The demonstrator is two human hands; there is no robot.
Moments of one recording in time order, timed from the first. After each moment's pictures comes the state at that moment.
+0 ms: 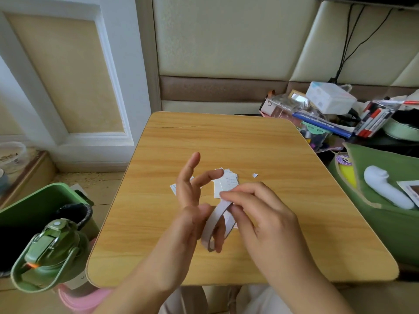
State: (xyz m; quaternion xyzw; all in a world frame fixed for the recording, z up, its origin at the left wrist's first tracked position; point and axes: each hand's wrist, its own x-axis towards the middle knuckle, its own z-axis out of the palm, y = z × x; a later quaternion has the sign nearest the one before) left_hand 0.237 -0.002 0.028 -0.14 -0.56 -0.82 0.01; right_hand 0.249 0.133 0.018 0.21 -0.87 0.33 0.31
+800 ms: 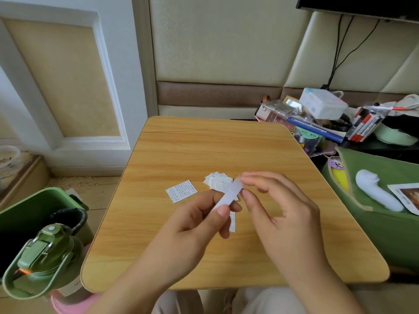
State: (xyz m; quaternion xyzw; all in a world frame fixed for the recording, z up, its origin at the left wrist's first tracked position) left_hand 0.251 -0.013 0.030 -0.22 -0.67 -0.71 -0.06; right_hand 0.248 0.147 0.040 0.17 -0.83 0.37 0.38
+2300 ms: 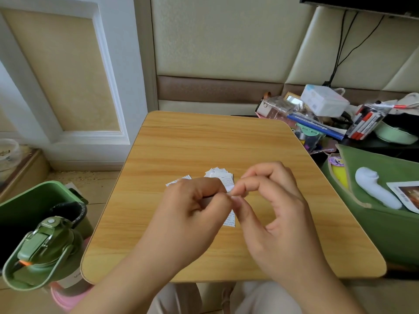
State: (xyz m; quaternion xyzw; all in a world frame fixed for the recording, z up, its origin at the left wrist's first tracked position) left_hand 0.257 -0.008 0.064 -0.16 -0.80 -0.56 0.12; right_hand 0.265 0.132 0.055 0.21 -0.83 0.43 0.29
